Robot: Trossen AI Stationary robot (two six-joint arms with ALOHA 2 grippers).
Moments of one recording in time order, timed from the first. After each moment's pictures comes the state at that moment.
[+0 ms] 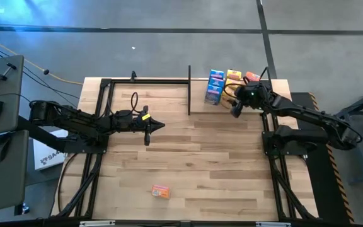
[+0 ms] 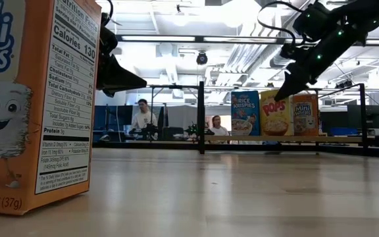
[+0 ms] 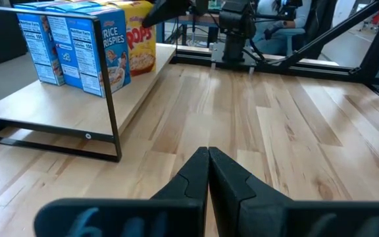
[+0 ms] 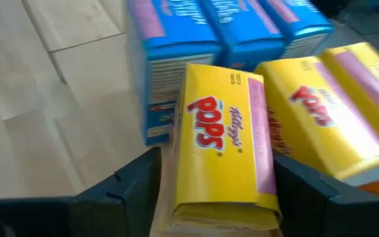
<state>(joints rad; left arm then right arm) 0.14 1.26 0.24 0.82 0.01 -0.05 -0.64 0.94 0.57 -0.28 0.10 -0.18</state>
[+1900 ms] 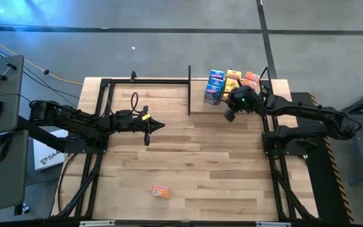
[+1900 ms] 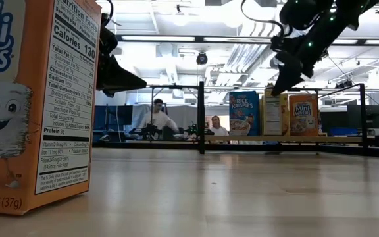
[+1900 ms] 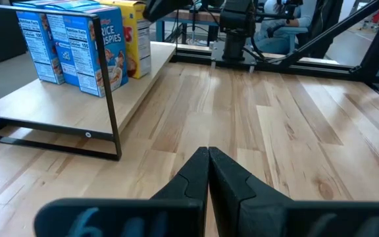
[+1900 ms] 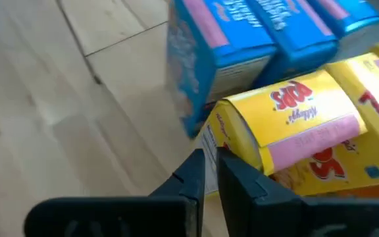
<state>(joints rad) 0.14 1.26 0.24 0.81 0.01 -0.05 -0.42 1.05 0.72 -0.46 0.26 0.07</state>
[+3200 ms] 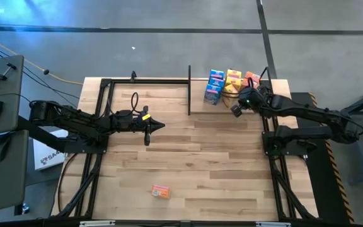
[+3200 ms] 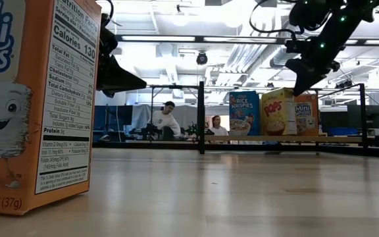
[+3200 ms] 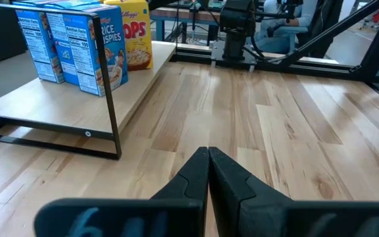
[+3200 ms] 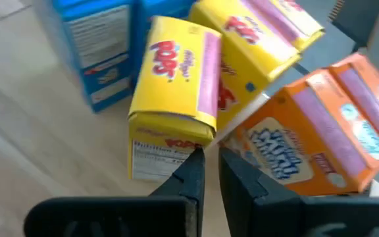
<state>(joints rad) 0.14 1.26 0.24 0.81 0.01 -0.05 -0.44 0.96 0.72 -0.66 0.52 0.22</state>
